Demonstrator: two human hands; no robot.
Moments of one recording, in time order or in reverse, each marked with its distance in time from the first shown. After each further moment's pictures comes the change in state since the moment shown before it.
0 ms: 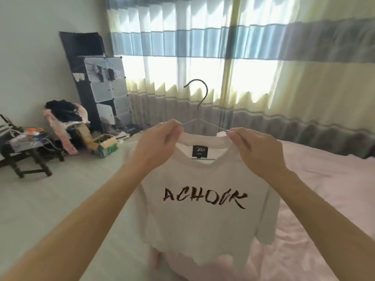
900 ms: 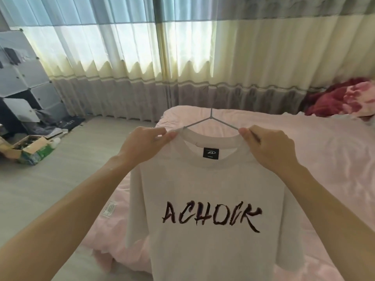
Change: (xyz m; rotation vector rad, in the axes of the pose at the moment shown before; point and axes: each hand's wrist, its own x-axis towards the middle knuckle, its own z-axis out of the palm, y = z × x) left_hand 0.107 0.106 0.296 0.046 -0.368 0.035; right_hand -0.075 0.328 -0.074 -0.243 -0.138 0.400
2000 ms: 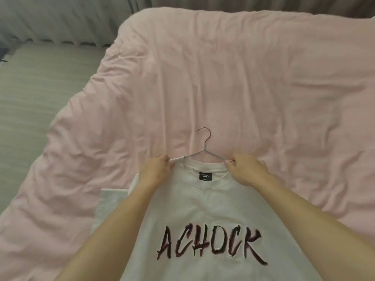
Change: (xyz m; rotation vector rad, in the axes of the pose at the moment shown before) left_hand 0.299 -0.280 0.644 0.055 -0.663 -0.546; right_hand 0.196 0.292 0.674 -0.138 -0.957 0.369
